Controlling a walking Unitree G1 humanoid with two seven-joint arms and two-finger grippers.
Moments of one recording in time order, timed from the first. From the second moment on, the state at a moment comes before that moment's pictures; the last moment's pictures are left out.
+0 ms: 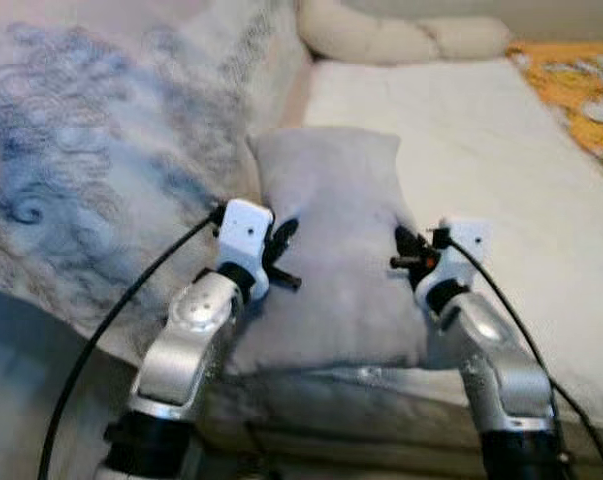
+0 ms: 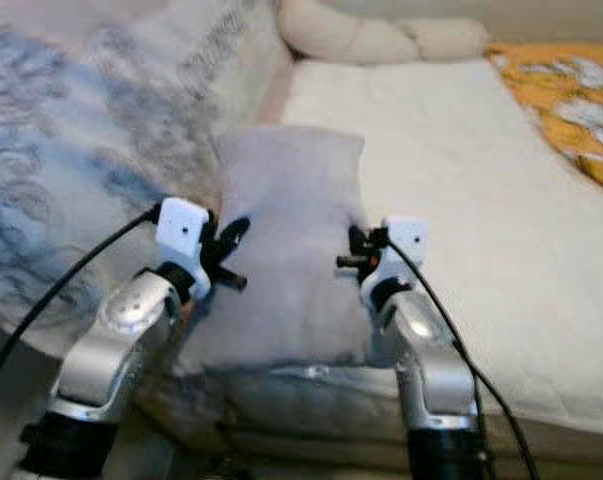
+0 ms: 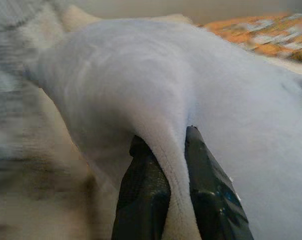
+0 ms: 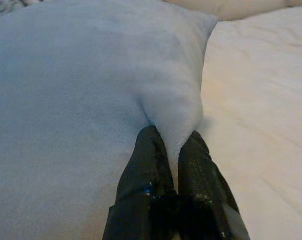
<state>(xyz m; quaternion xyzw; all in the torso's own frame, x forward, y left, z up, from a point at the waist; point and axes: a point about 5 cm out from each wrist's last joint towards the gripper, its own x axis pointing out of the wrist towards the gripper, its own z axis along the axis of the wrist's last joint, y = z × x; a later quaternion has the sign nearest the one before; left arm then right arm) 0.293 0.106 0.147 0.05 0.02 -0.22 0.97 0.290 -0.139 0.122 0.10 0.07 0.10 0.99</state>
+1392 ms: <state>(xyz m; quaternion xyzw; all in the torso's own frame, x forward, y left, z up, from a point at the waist) 0.351 0.062 0.150 0.17 0.05 -0.27 0.95 0.336 -0.159 0.084 0.11 0.14 0.04 0.98</state>
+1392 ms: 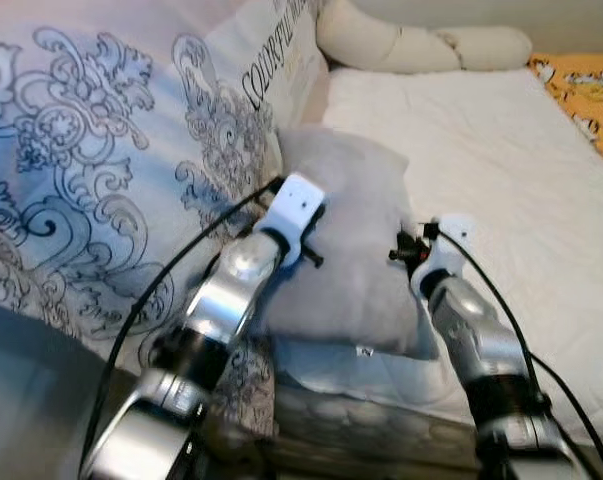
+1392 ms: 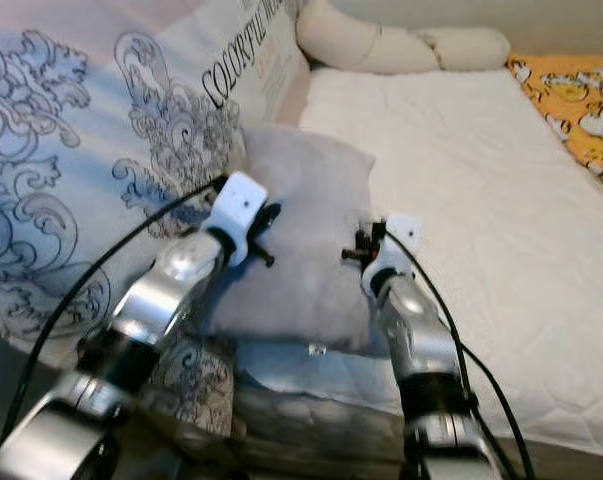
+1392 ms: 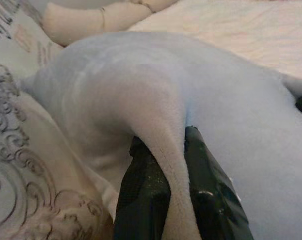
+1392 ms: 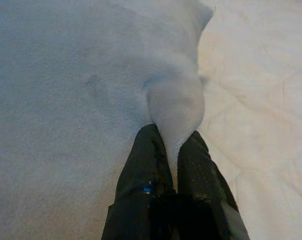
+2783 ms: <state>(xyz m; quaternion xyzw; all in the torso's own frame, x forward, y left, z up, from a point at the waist) 0.395 0.070 0.187 0.27 0.00 -0.26 0.93 0.354 -0.143 0.059 0.19 0.19 0.01 0.96</state>
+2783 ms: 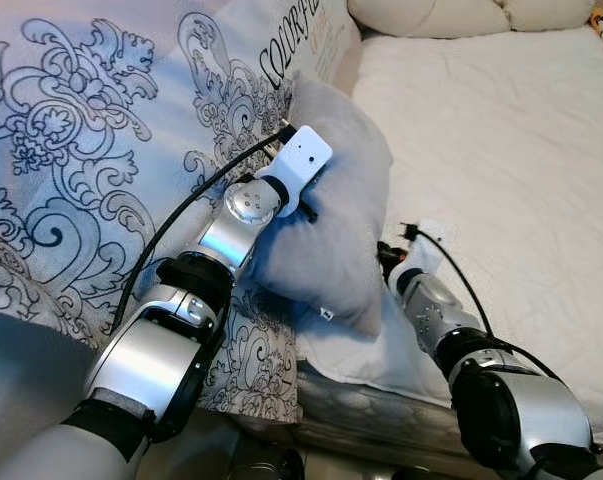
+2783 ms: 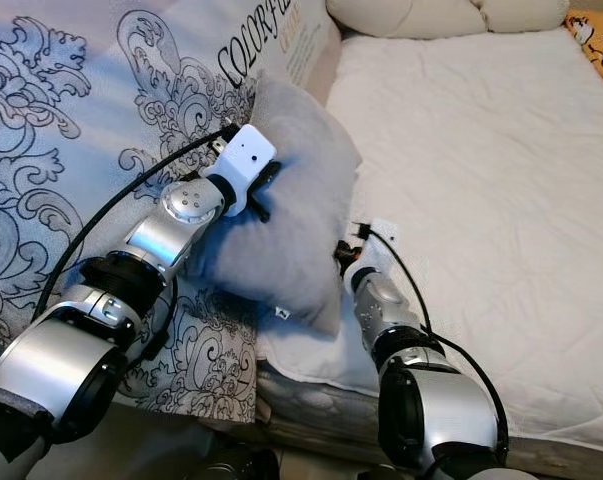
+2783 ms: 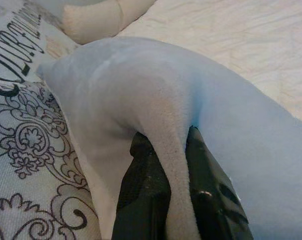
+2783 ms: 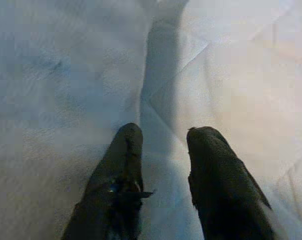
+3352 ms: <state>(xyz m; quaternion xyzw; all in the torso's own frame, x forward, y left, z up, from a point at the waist) 0.390 0.054 0.171 0.26 0.02 -0.30 0.92 0.337 -0.171 0.079 0.23 0.02 0.12 0.97</state>
